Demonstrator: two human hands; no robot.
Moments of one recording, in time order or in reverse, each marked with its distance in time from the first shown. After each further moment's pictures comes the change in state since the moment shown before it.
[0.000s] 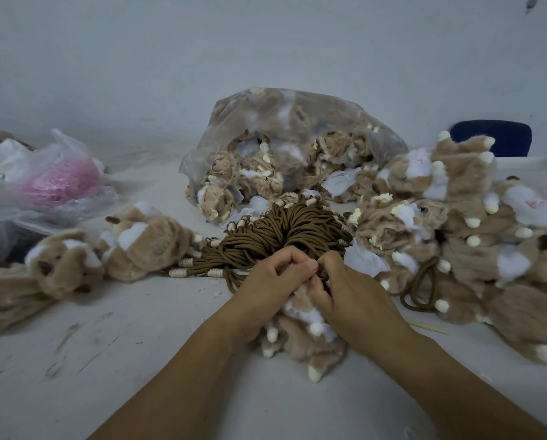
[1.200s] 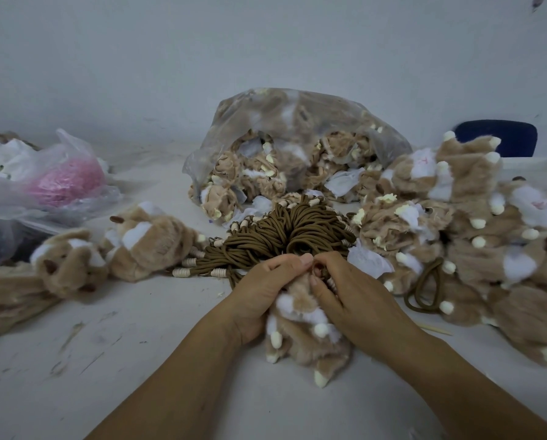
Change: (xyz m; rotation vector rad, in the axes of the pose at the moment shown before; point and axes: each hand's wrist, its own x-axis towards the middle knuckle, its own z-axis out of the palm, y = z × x) left_hand 0.003 -0.007 -0.011 -0.397 -0.091 -0.204; right_hand -0.003 0.004 -0.003 0.184 0.033 -0.129
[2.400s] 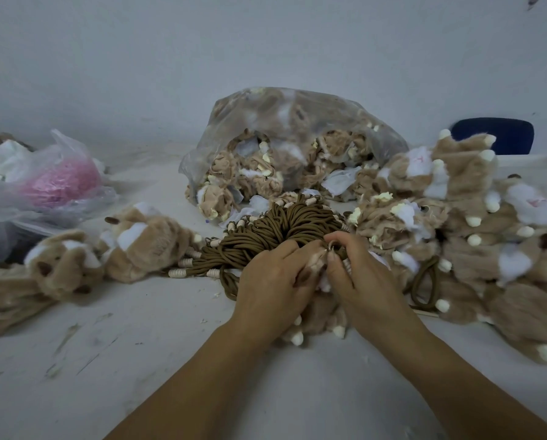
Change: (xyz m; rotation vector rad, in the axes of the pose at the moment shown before) left_hand 0.010 -0.012 0.014 1.433 0.424 0.939; right_hand 0.007 0.005 -0.007 0.127 0.192 0.170
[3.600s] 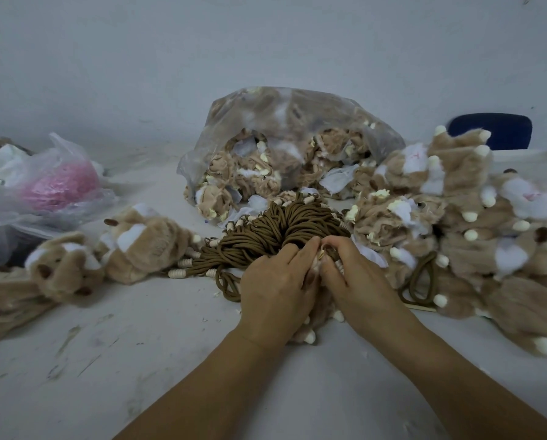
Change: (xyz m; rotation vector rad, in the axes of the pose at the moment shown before) left_hand -0.004 0.007 0.011 0.274 0.147 0.062; right_hand -0.001 0.007 0.008 0.064 -0.084 0.074
